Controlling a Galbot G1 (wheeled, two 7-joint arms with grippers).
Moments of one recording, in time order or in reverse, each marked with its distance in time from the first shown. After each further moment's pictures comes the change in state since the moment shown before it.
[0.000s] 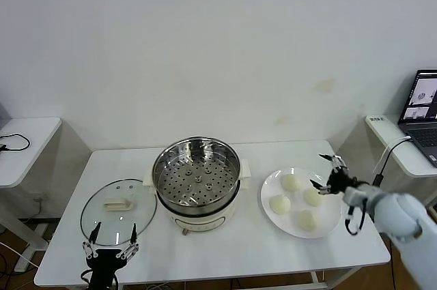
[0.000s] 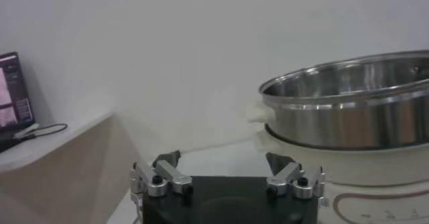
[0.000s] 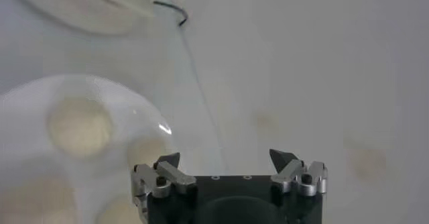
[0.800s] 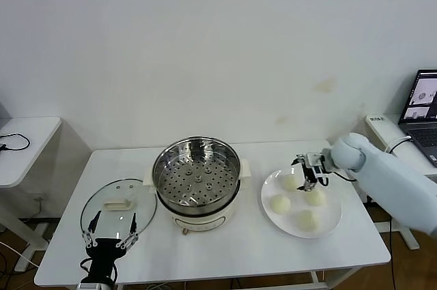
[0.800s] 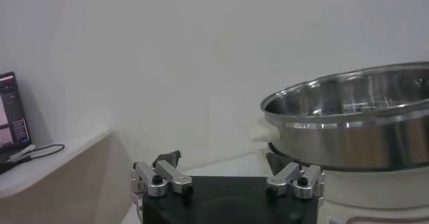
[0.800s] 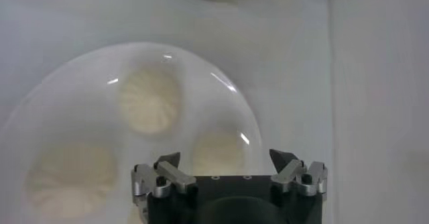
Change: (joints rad) left arm -0.057 0.007 -0.007 -0.003 0.022 0.012 0.016; right arm 0.810 0.151 -0.858 -0.474 0.066 -0.032 -0.443
